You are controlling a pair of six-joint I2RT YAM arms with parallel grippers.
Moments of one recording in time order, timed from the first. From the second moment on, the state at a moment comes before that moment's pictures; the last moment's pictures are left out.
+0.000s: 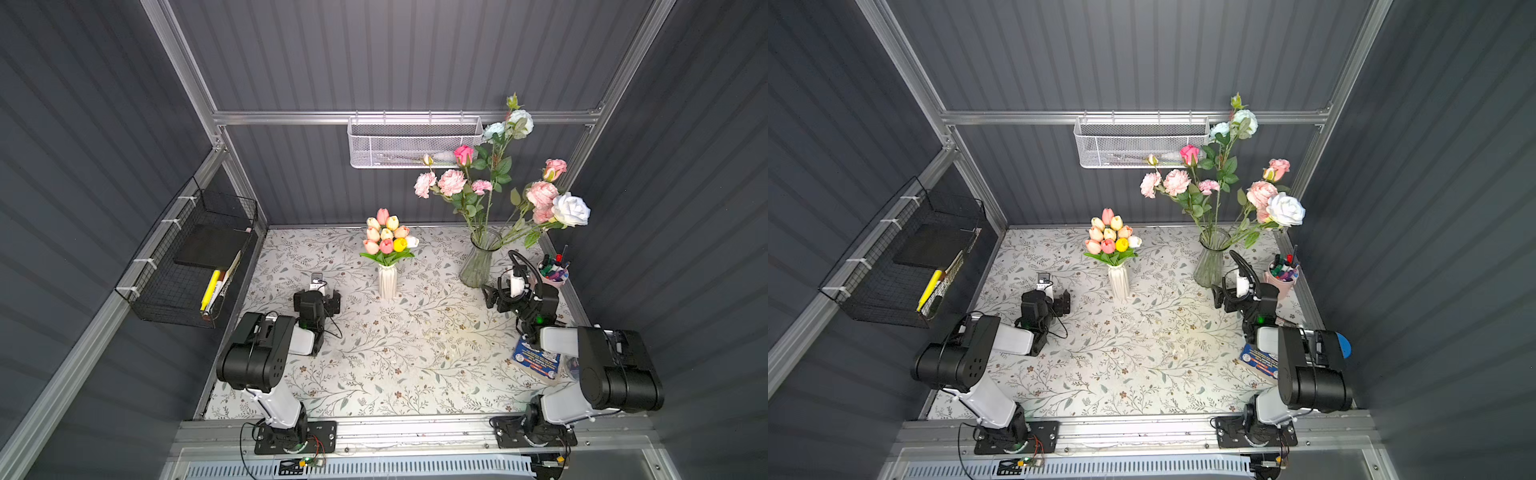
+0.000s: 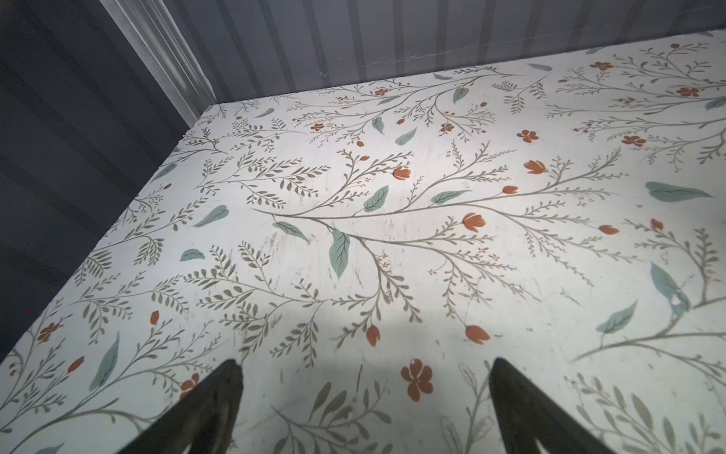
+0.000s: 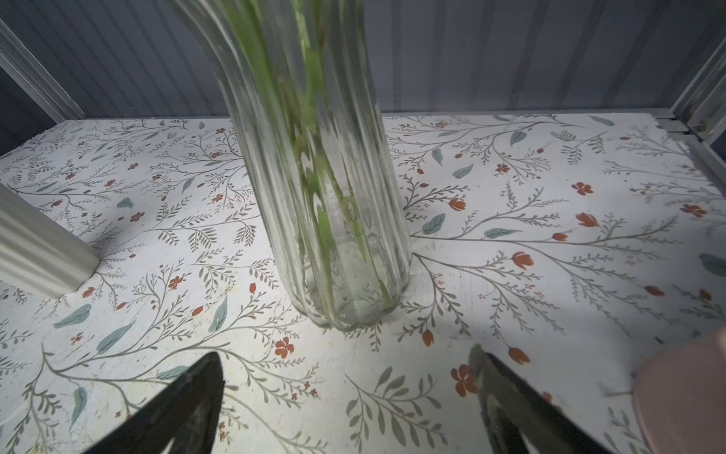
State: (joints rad) left arm -0.18 1.70 0.44 0.84 -0.25 0.07; right arm -0.10 1.51 0.43 0.71 -0.42 -0.03
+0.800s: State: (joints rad) left arm -0.16 1.70 0.44 0.84 -0.23 0.07; right arm -0.10 1.51 0.43 0.71 -0.42 -0.03
